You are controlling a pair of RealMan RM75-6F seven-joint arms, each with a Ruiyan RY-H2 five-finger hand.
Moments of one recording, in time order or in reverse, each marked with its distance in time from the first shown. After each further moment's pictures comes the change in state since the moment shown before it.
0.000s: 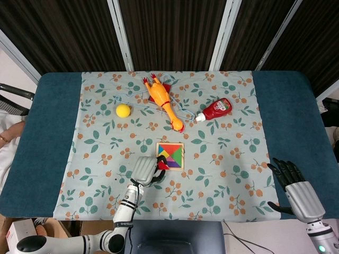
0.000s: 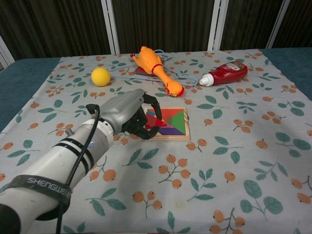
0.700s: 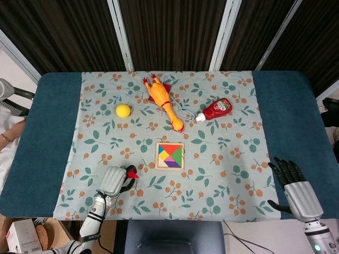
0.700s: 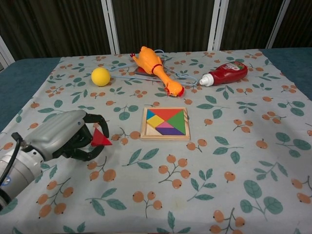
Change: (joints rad) left arm 0.219 0.196 0.225 0.065 0.316 0.121 -0.291; right arm -0.009 -0.041 0.017 -0.015 0.041 -0.012 -0.107
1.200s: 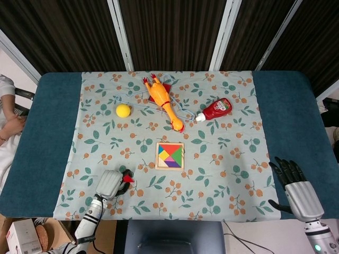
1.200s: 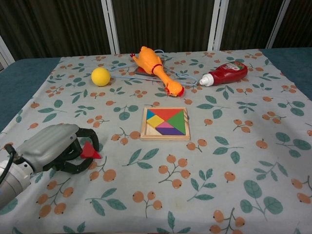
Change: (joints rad) left arm 0.030 0.020 0.047 0.071 0.008 -0.023 0.014; right arm -0.004 -0.002 0.003 0.000 0.004 0.007 -0.006
